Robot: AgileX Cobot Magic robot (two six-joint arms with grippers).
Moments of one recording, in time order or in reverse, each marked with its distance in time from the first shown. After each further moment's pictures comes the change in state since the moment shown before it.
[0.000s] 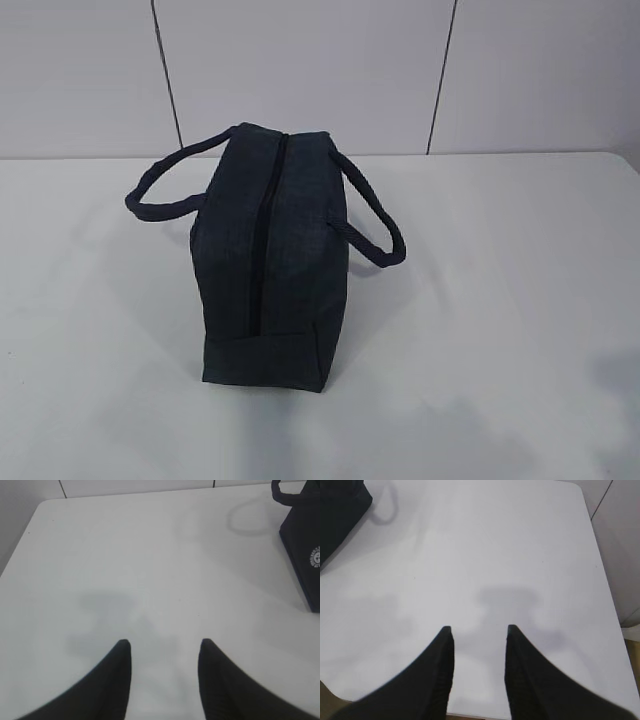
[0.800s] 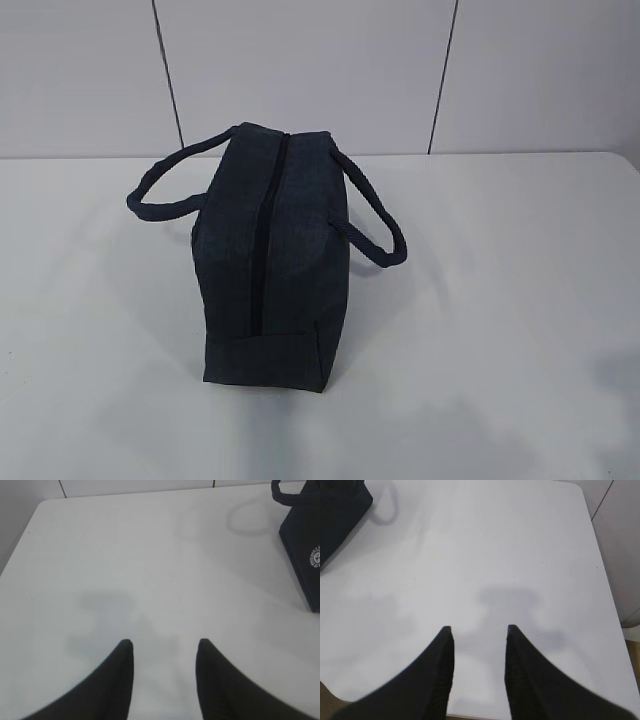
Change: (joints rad) left arm 0.000 0.000 0.000 -0.002 0.000 0.000; right arm 0.000 0.000 0.000 0.000 -0.002 0.002
